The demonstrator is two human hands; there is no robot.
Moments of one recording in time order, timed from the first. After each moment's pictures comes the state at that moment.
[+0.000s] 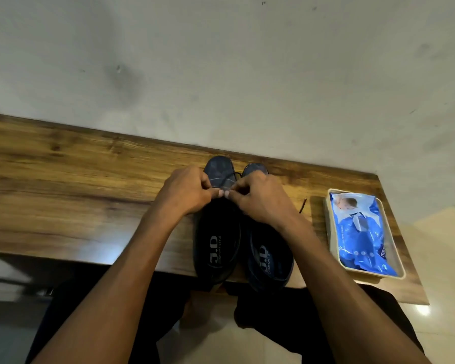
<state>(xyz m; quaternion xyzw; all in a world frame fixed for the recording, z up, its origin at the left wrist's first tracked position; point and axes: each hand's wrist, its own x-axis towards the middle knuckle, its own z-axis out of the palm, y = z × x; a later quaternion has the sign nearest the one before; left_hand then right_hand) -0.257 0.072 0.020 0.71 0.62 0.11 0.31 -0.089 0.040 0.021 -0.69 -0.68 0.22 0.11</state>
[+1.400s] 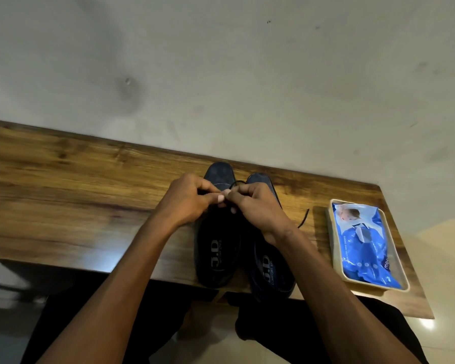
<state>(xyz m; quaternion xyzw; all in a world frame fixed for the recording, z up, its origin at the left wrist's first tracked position) -0.271 0.067 0.022 0.68 0.56 0.22 0.42 -0.104 0.042 0.008 -0.63 -0.47 0.52 0.34</state>
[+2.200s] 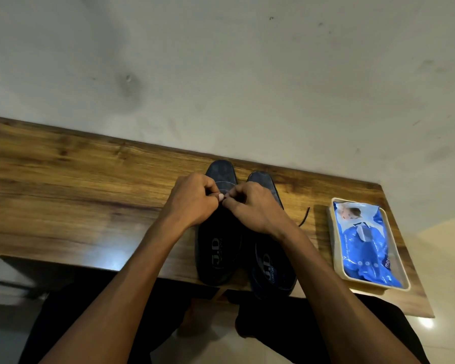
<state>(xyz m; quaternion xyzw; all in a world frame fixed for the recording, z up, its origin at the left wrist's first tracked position) -0.260 0.064 0.019 0.70 0.60 0.20 0.33 -0.102 0.043 0.016 -0.65 -0.67 0.31 0.18</state>
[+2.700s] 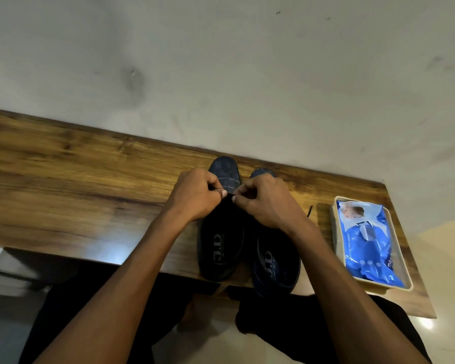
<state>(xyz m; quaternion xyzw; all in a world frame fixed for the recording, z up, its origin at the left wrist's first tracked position) -0.260 0.065 0.020 0.69 0.60 0.21 0.34 -0.090 0.040 0.028 -0.66 -0.69 0.26 0.15</state>
